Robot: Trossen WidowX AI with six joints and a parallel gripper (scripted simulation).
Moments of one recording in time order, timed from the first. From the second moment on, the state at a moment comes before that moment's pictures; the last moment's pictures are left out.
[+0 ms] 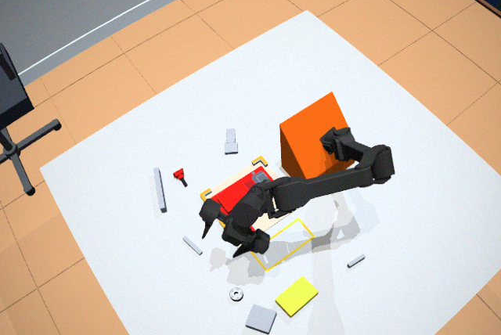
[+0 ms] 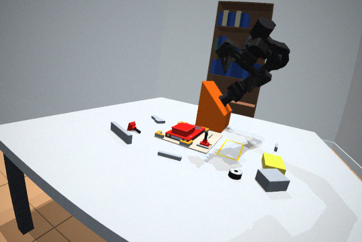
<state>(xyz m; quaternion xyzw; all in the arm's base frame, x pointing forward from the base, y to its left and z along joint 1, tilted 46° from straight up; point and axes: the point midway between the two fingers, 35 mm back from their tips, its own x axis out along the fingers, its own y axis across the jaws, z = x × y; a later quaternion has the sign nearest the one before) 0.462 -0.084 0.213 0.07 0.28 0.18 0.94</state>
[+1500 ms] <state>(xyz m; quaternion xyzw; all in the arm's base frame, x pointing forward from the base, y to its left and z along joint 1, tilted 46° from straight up) 0.329 -0.089 -0.055 0.32 0.63 0.23 0.68</state>
